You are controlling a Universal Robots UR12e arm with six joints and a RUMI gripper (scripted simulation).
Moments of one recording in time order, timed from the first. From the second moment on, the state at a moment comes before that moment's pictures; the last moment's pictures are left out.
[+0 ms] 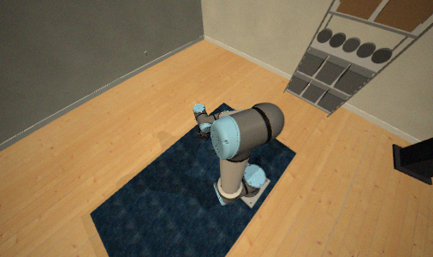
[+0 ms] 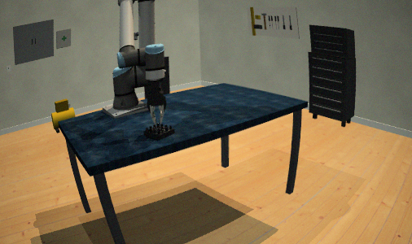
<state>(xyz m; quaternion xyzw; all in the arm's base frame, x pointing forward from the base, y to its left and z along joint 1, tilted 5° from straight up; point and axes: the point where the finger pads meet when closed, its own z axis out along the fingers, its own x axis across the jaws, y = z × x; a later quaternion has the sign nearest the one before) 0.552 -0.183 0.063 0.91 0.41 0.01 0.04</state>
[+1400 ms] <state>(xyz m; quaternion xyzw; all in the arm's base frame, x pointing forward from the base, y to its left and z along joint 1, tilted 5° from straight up) 0.552 -0.184 0.051 0.91 0.41 0.01 0.04</state>
